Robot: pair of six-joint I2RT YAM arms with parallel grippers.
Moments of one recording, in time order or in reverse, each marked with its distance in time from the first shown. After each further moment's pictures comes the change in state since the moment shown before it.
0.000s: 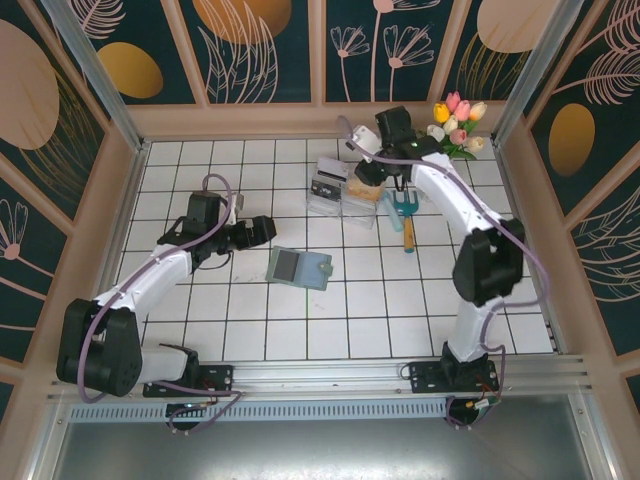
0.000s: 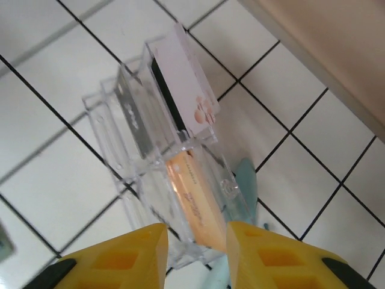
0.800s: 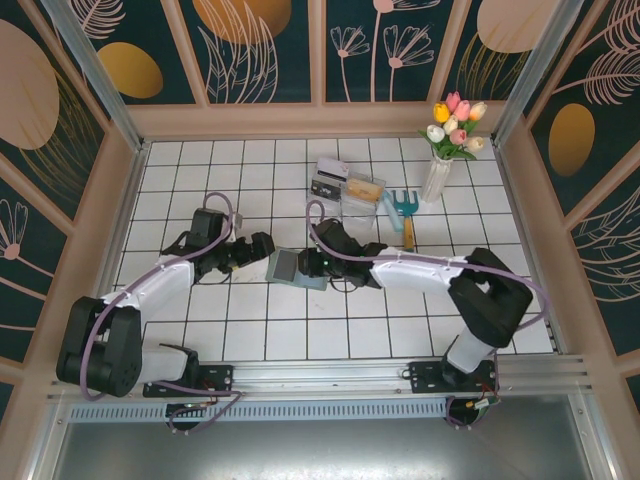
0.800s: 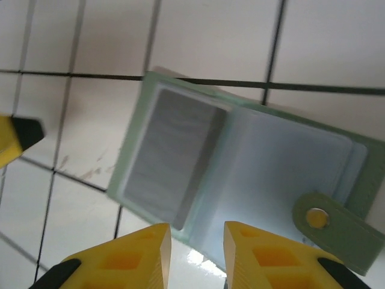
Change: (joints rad) left arm -0.015 0.001 -0.132 0.031 -0.007 -0.089; right arm 0.535 -0.103 -0.697 0.577 0.143 1.250
